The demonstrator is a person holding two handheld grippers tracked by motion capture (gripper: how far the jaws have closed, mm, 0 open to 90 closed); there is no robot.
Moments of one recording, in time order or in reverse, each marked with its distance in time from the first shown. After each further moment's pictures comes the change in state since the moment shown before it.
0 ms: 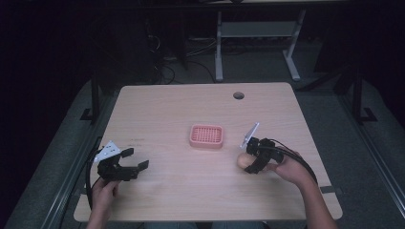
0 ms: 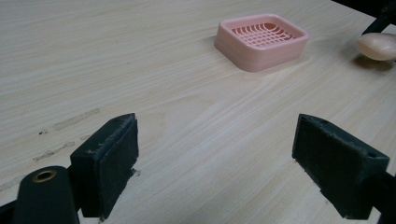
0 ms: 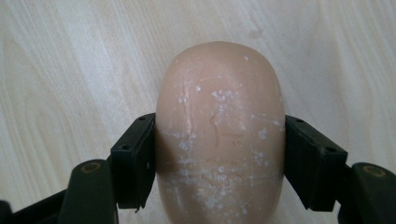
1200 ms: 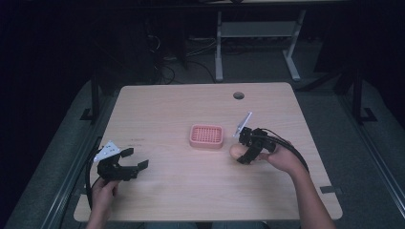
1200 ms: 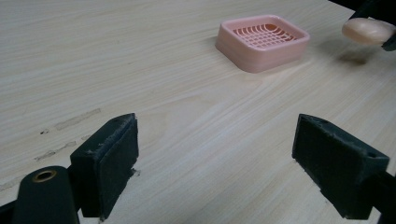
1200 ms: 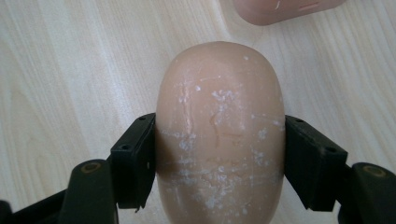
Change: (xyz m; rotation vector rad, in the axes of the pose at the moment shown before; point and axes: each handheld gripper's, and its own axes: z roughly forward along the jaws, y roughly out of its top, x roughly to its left) left arm 0.001 0.000 -0.001 0.001 0.001 -0.002; right arm -0.015 0.032 -0.007 -0.029 0.016 -0.023
